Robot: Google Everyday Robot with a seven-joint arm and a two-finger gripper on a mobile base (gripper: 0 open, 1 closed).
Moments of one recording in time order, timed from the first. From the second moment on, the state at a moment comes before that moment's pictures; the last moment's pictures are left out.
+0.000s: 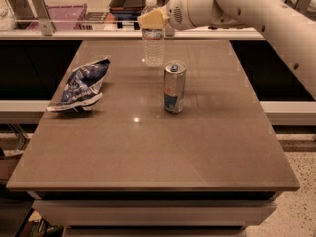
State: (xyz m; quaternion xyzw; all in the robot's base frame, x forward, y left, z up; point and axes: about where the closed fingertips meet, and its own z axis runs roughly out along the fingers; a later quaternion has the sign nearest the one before) arm 0.732 0.011 0.985 -0.34 0.75 0.25 0.51
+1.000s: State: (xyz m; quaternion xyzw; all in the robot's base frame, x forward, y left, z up) arm 0.730 -0.012 1.060 -0.34 0.72 0.23 0.55
